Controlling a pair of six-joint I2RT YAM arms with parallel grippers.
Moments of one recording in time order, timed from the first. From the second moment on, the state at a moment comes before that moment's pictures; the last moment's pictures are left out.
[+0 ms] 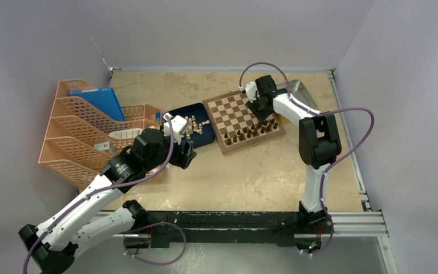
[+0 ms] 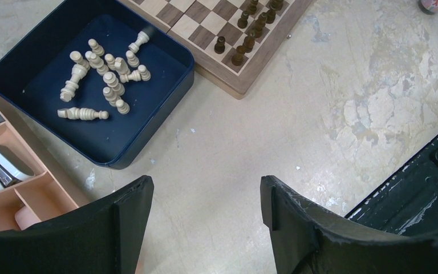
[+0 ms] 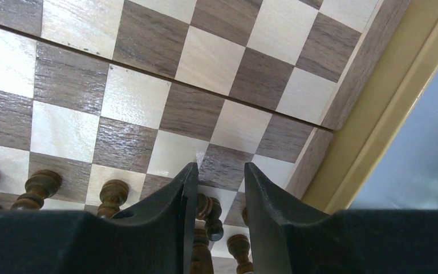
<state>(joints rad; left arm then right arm) -0.72 0.80 0.83 -0.53 -0.03 -0.14 0.32 2.02 1.54 -0.56 0.01 -0.41</state>
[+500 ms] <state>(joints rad) -0.72 0.80 0.82 -0.53 -0.04 -0.14 0.32 2.04 1.58 -0.61 -0.01 -0.44</state>
